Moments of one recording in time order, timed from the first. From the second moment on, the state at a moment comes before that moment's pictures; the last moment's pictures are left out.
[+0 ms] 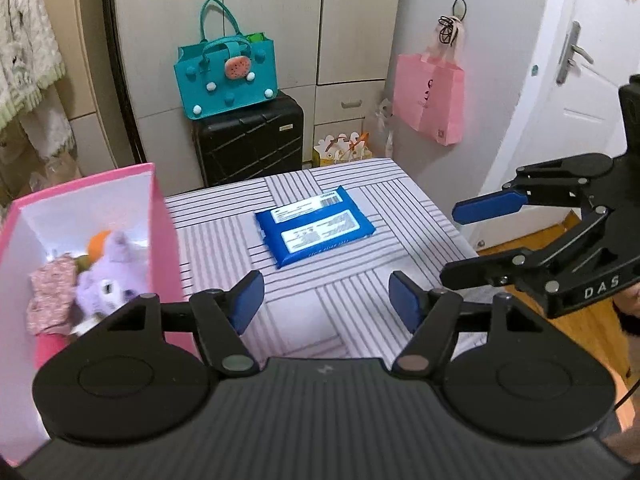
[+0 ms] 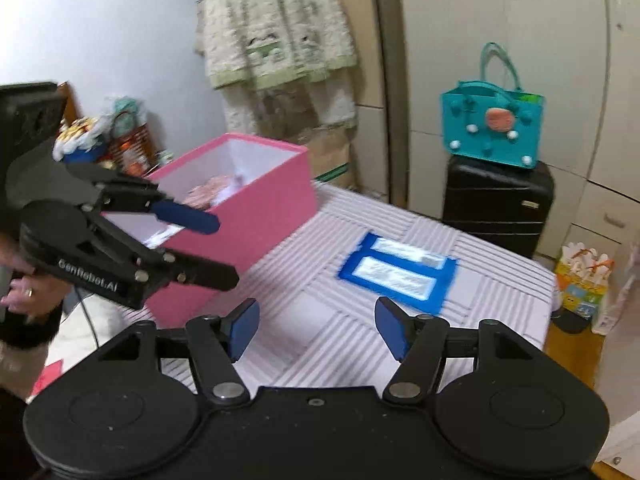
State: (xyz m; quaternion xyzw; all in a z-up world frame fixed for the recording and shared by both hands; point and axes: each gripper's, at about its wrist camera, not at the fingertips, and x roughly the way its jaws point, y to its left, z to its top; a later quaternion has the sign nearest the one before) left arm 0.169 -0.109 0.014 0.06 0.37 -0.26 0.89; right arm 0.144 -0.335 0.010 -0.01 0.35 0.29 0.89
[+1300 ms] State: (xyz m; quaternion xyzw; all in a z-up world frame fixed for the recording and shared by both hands) left arm 0.291 -0.146 -0.104 -0.06 0.40 -0.10 0.91; right arm 0.272 -0.359 -0.124 0.08 0.35 0.21 0.91
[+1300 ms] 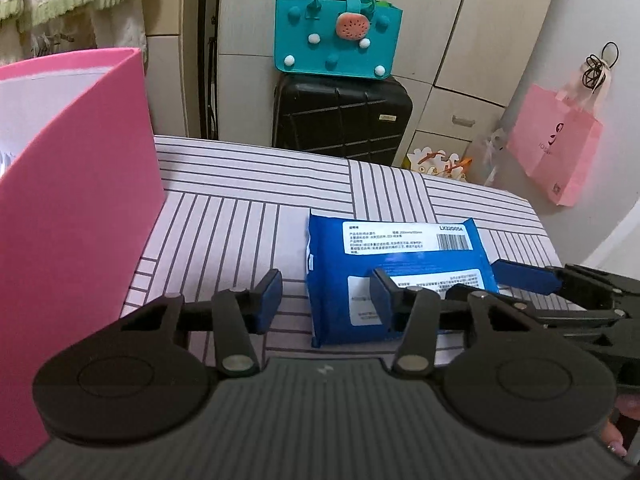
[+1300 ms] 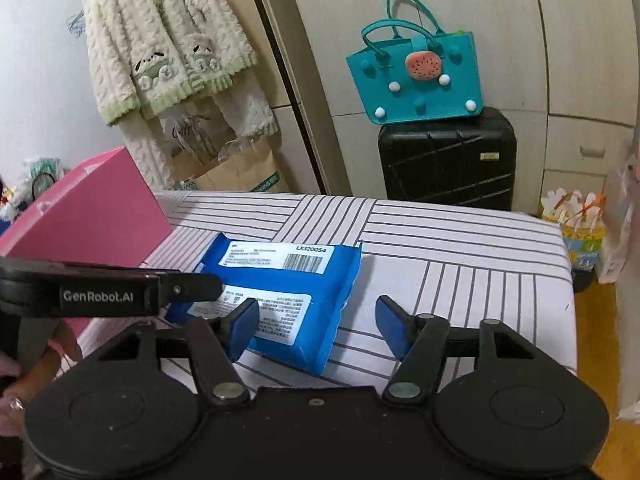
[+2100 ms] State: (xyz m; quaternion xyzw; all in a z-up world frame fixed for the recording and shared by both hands) left arm 0.251 -0.160 -0.096 -0.06 0.40 -0.17 0.90; right arm 0.241 -0.354 -0.114 0.05 0.33 0.23 0.91
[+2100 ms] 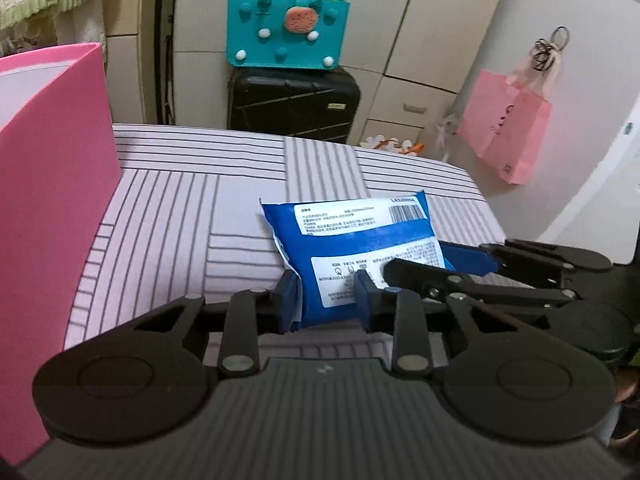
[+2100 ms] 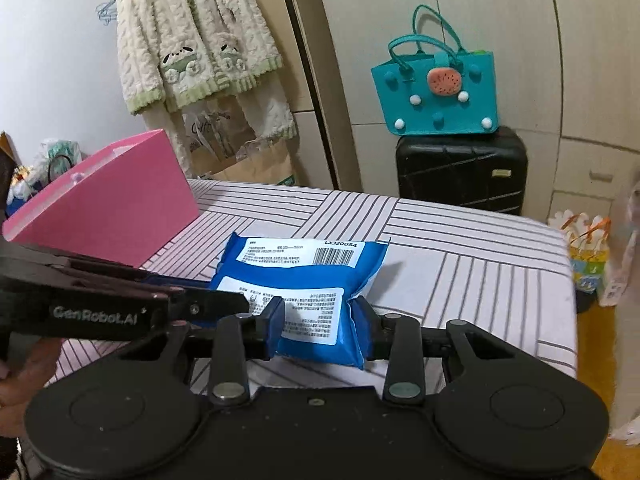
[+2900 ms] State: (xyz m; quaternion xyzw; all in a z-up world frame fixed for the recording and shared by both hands) left arm 0.135 -0.103 -0.026 -0.07 0.35 -0.26 0.90; right arm 0.118 -0.316 -0.047 0.04 0.30 0.22 0.93
